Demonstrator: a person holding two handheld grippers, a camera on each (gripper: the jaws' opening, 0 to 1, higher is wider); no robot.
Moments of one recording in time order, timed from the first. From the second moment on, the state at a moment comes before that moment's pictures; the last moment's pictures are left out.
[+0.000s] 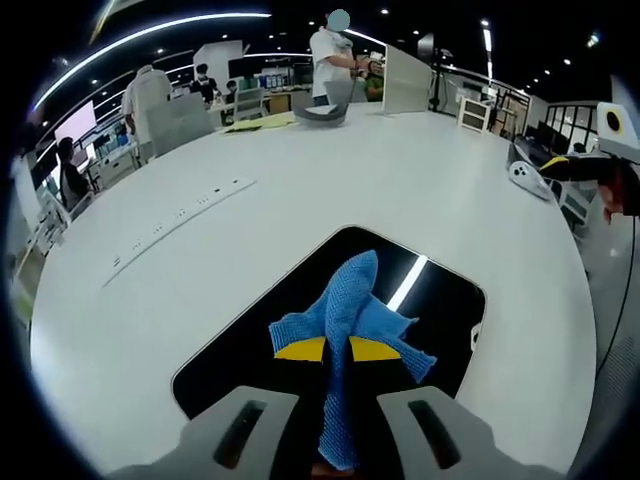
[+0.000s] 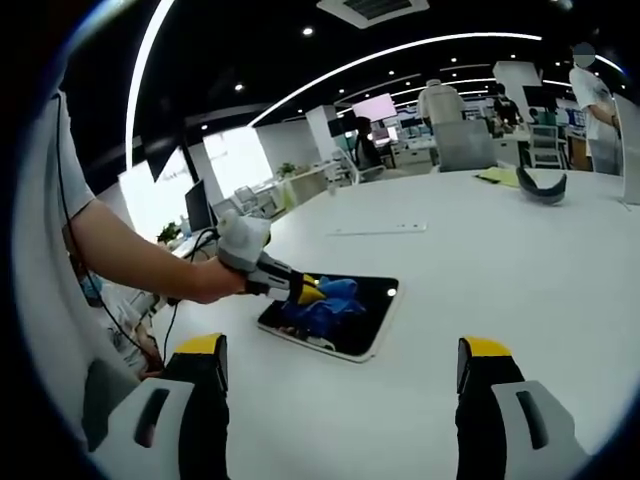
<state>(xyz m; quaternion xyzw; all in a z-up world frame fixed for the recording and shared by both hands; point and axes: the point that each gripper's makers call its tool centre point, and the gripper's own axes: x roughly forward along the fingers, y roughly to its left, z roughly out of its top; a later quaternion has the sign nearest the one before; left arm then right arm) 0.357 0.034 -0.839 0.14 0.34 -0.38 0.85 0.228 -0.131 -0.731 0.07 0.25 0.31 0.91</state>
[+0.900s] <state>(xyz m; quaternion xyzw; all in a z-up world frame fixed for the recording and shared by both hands) 0.351 0.076 -0.838 0.13 0.35 -0.35 0.86 0.223 -0.117 -0.729 0.06 0.25 0.33 0.91</state>
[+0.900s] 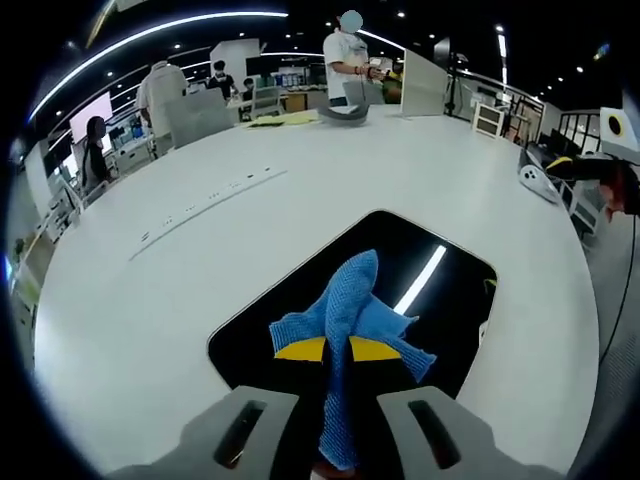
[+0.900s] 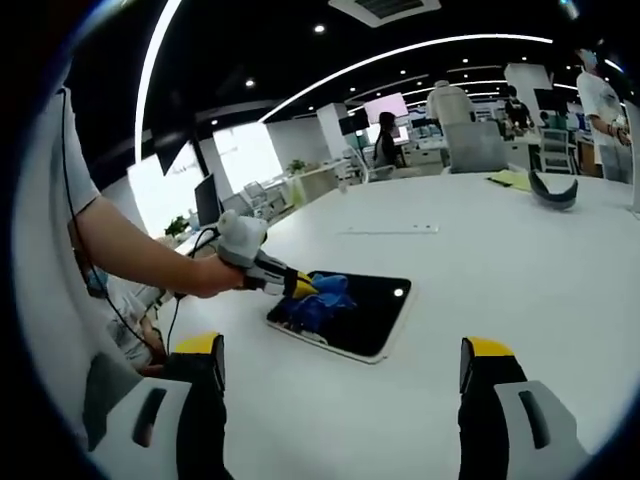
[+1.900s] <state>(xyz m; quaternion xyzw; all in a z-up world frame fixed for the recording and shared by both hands) 0.341 0.117 -0.834 0.11 0.35 -0.32 0.88 0.222 -0.108 -0.730 0.06 0.25 0.34 0.91</state>
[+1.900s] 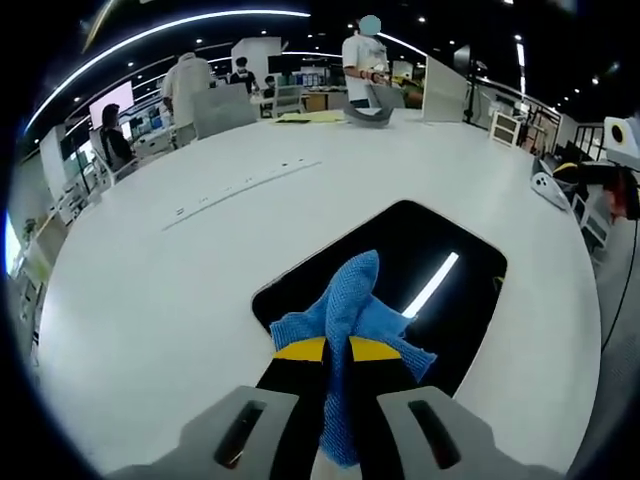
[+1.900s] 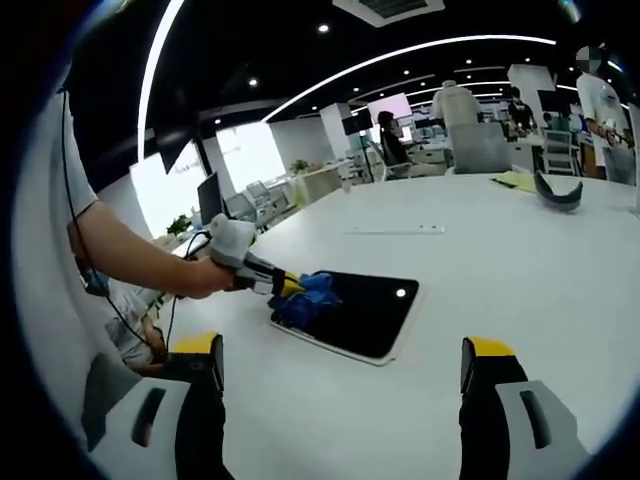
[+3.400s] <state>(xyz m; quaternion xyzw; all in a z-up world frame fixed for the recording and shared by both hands) 0.327 0.125 -0.839 0.09 0.35 -0.30 0.88 0.215 -0.104 -0.729 0.07 0.25 0.33 0.91</state>
